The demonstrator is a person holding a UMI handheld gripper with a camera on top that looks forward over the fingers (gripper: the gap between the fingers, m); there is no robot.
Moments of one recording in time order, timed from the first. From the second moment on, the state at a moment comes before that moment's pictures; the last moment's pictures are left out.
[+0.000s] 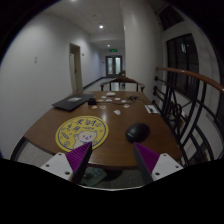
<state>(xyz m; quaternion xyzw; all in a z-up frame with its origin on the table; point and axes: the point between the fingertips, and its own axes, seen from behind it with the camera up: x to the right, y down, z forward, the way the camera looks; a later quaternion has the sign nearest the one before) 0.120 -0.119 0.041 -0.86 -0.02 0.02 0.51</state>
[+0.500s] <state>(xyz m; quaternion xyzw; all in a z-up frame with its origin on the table) 0.157 -0.084 0.004 -0.87 0.00 0.01 0.49</state>
